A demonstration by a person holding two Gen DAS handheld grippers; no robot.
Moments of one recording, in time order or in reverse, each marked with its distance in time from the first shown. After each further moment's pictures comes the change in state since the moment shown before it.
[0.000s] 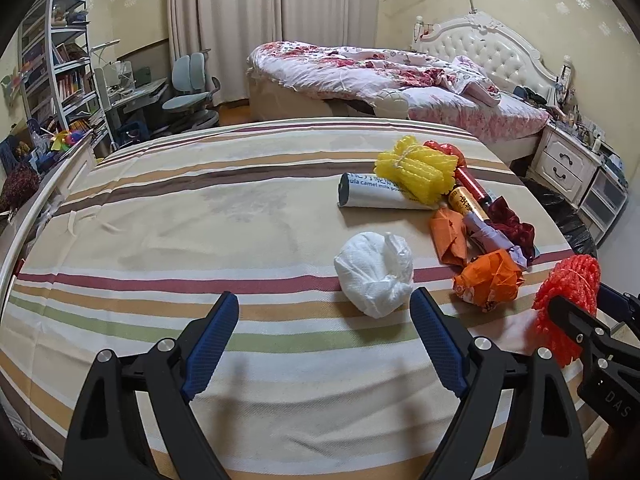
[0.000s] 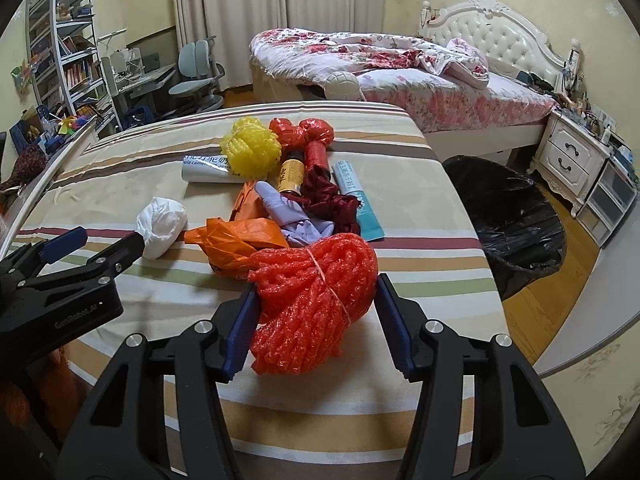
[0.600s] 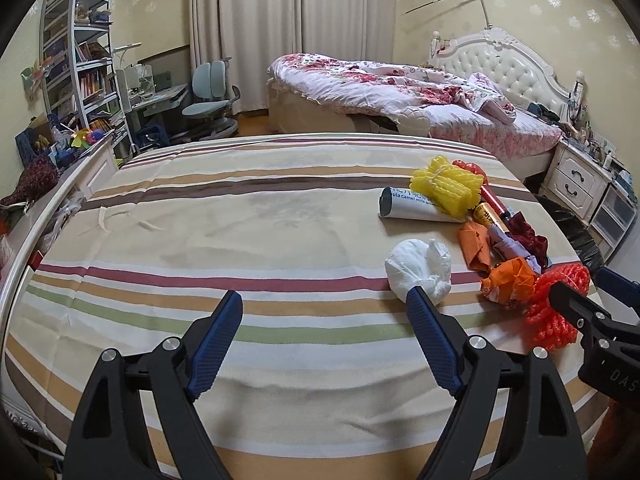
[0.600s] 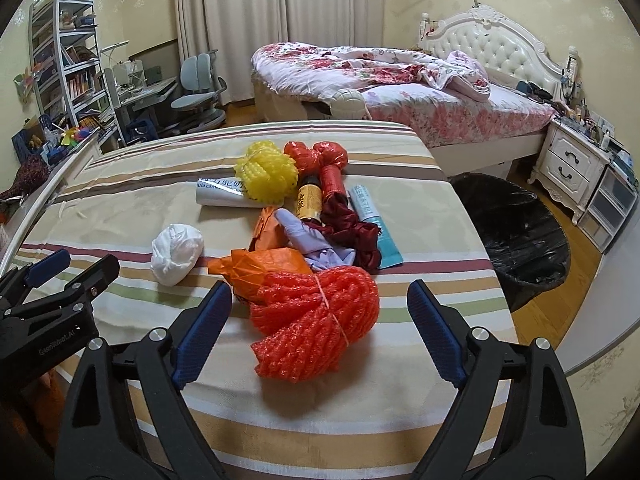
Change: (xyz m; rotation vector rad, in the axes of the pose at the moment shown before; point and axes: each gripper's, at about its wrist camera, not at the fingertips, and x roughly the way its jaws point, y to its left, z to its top) left arm -0.016 0.028 -0.006 -0.047 -0.049 0.051; right arm -0.002 0.018 0.012 0.006 -0.033 0.008
